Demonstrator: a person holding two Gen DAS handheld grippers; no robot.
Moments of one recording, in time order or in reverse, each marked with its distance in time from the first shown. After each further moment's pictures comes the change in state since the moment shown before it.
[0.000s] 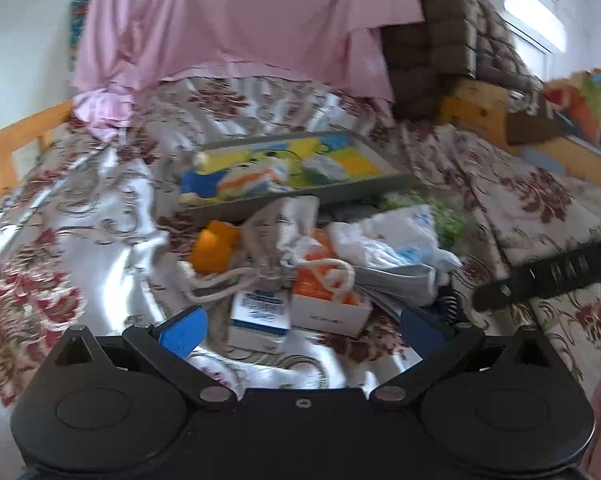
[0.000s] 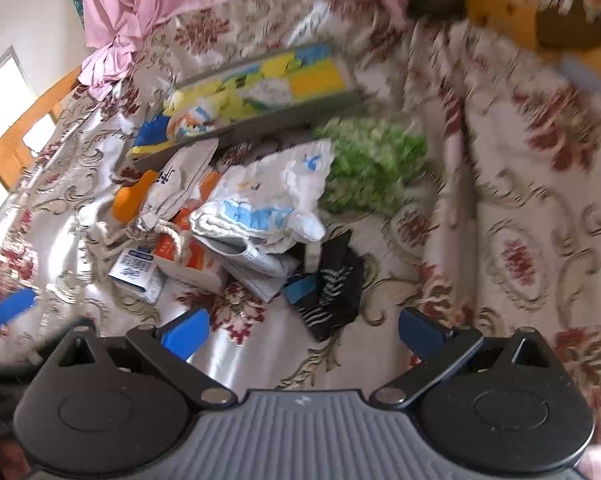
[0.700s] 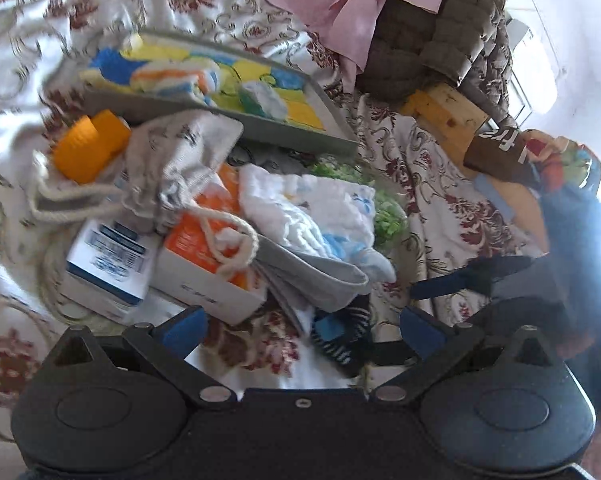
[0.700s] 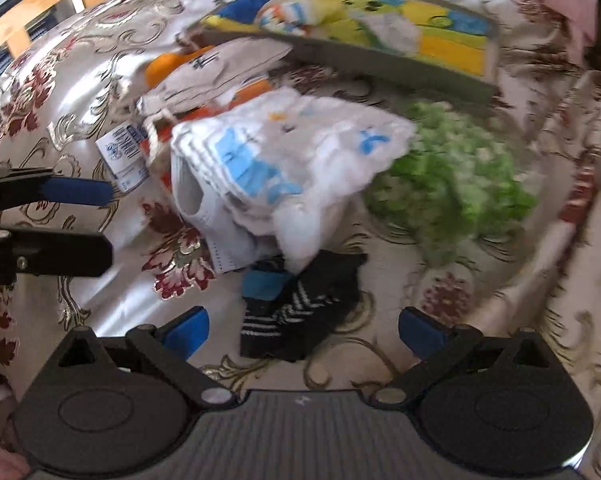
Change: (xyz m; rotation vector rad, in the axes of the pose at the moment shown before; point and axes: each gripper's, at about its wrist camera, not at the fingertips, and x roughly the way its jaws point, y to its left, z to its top) left arm 0.098 0.000 -0.004 -0.362 0.157 -0.351; right arm 0.081 -0.011 0.040 -0.595 0.220 0.086
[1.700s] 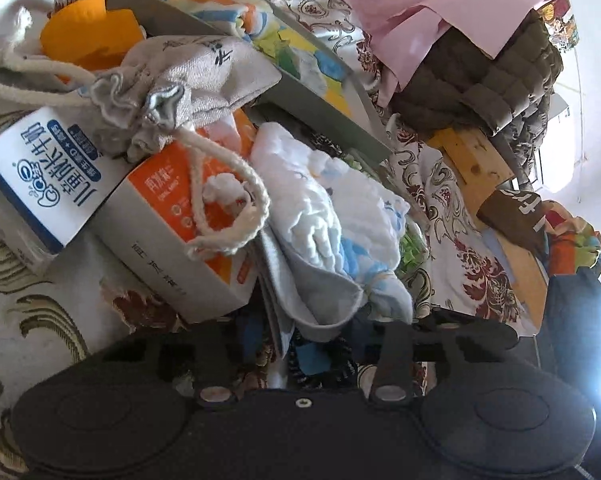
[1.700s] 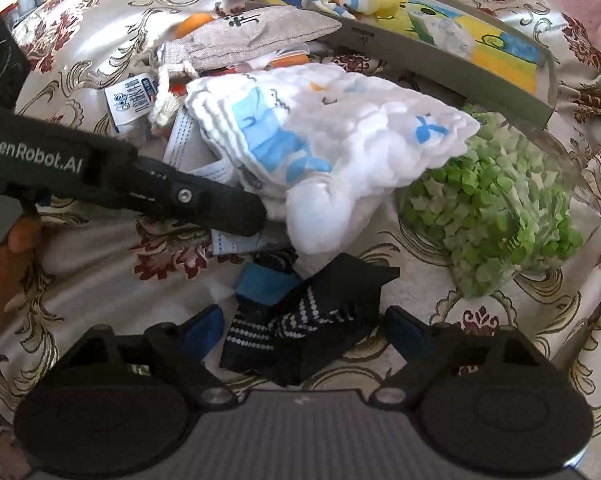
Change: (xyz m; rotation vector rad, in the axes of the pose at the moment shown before) left arm 0.064 0.021 -0.010 -0.287 -0.043 -0.068; right arm 0.036 0.005 -0.003 -0.164 -0.031 -0.005
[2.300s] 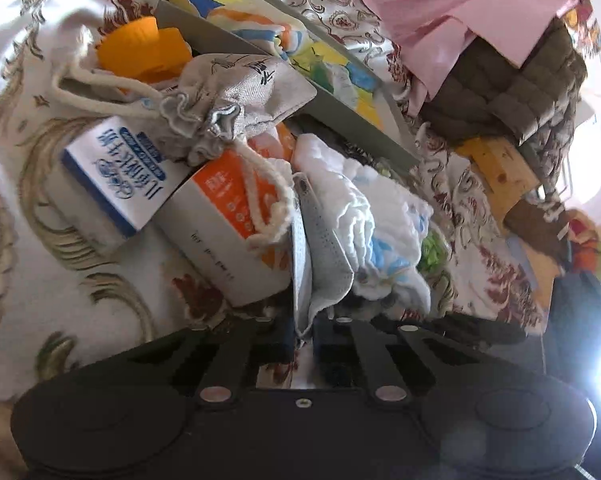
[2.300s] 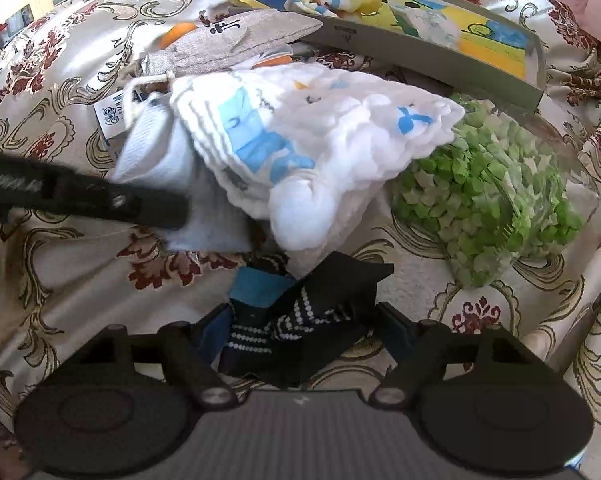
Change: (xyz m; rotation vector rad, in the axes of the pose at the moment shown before) left arm -0.029 -0.001 -0.008 -0.015 -0.006 0.115; right arm 0.000 -0.007 -0.003 0.059 -0.007 0.012
